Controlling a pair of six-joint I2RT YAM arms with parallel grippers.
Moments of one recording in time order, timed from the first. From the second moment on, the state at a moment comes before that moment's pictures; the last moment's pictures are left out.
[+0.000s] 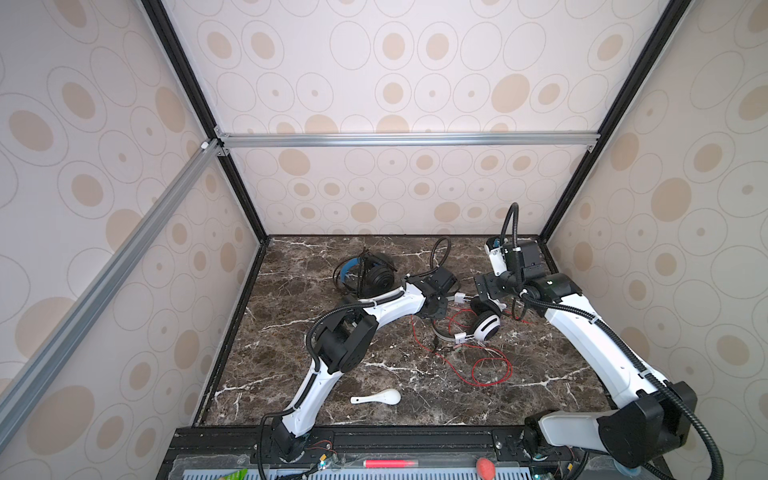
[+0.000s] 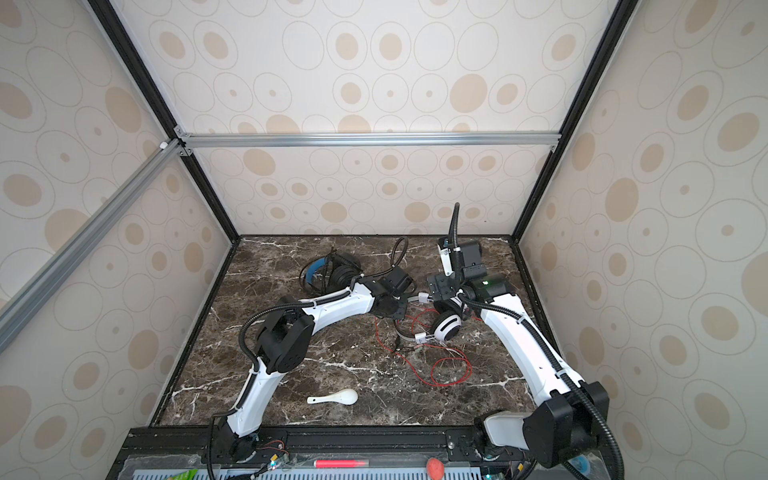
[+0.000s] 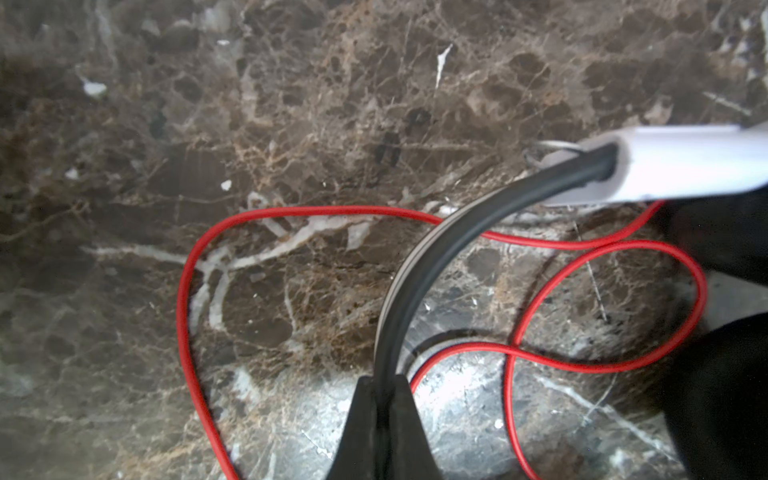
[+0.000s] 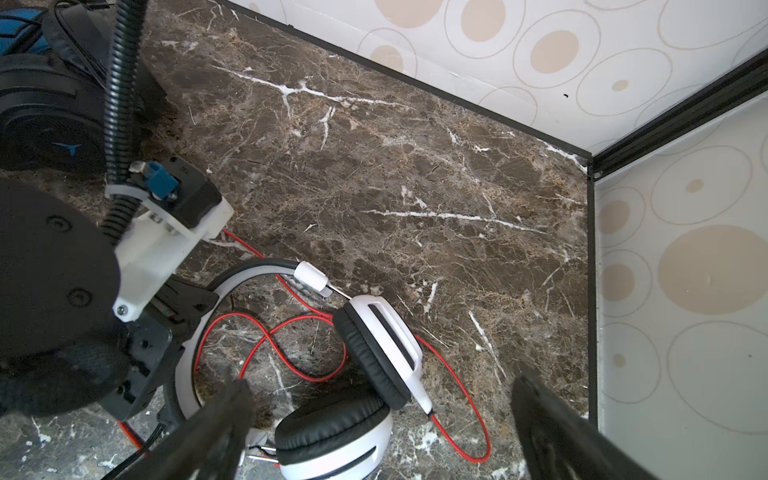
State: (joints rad) left arm -0.83 2.27 1.83 -0.68 -0.11 -0.52; right arm 0.29 1.31 1.24 -0.71 0.18 -0.11
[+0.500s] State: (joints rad) left arm -0.83 2.31 1.84 -0.69 -0.11 -0.56; right arm 0.29 1.30 1.24 -0.71 0.18 -0.12
